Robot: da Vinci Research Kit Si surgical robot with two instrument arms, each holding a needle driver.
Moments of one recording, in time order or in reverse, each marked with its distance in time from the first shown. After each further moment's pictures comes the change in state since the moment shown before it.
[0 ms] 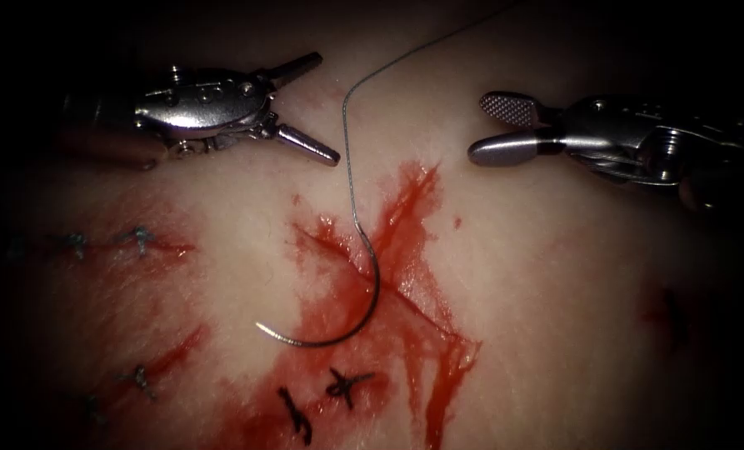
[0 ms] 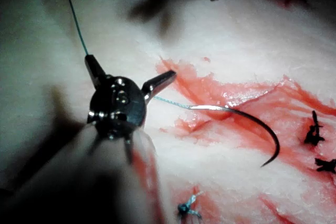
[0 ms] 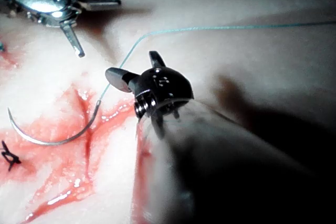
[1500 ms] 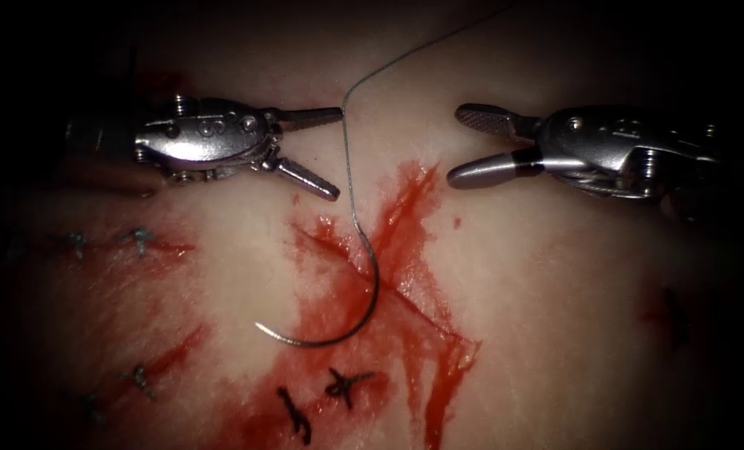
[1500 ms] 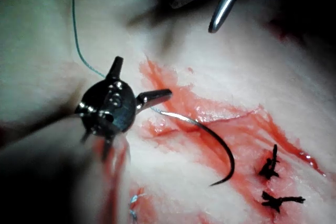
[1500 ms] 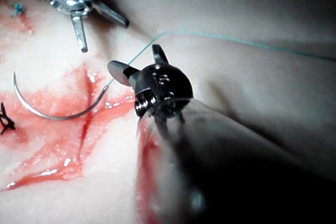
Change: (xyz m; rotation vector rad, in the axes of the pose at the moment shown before) right arm -0.001 -0.001 0.002 0.105 -0.027 -0.217; left arm 0.000 0.003 0.000 -0.121 -0.121 -0.099
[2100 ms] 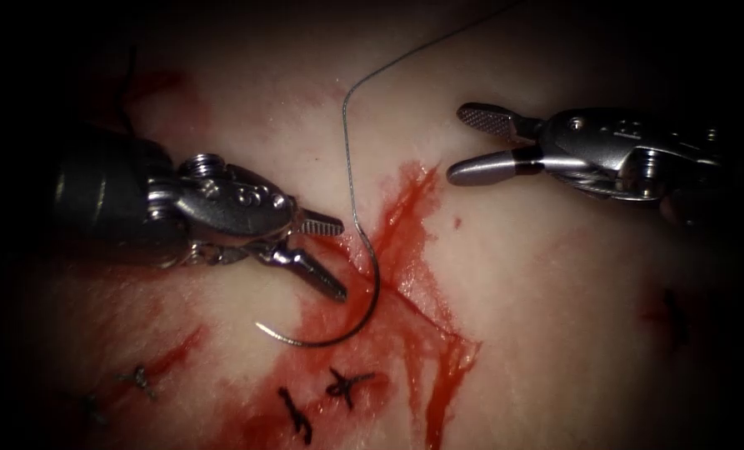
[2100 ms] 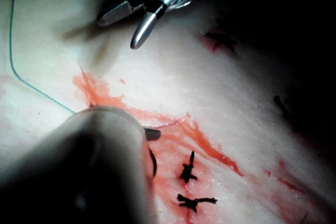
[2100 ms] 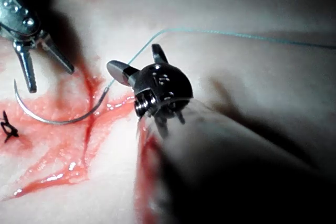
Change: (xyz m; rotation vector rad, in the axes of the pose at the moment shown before) right arm 0.000 0.000 0.000 -0.001 -0.004 0.075; left arm 0.001 0.009 0.002 0.016 -0.478 -0.244
